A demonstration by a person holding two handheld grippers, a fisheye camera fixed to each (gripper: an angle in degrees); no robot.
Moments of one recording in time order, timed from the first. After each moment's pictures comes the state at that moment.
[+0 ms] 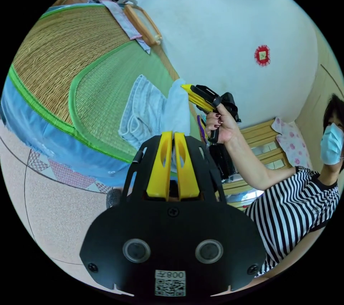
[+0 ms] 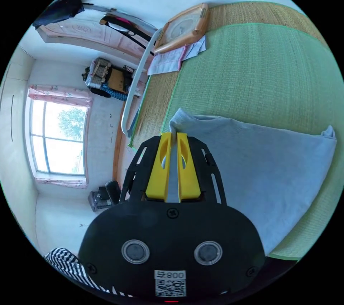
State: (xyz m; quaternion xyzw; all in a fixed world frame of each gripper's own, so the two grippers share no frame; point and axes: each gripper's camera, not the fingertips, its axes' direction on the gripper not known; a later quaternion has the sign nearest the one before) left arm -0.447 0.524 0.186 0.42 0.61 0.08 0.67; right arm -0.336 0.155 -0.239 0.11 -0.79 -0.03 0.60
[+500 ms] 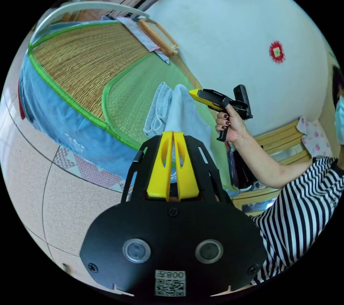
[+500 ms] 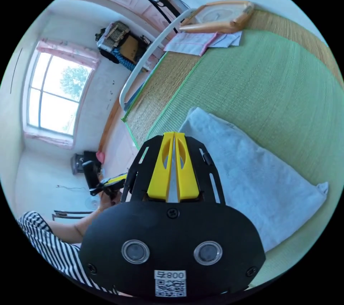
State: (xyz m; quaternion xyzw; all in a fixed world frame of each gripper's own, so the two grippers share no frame) left arm -0.419 0.628 0.104 0.46 0.52 0.02 0.72; right arm -0.392 0.124 -0.350 0.20 -0.74 -0.16 0.62
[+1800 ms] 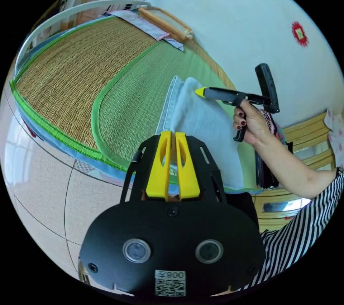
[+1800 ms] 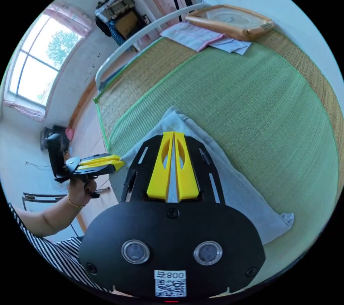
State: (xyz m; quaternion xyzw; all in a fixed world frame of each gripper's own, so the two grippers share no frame) left arm -0.282 0.641 0.059 0.41 0.43 0.01 0.80; right arm -0.479 0.107 -0.453 0.23 -0.62 -0.23 0.71
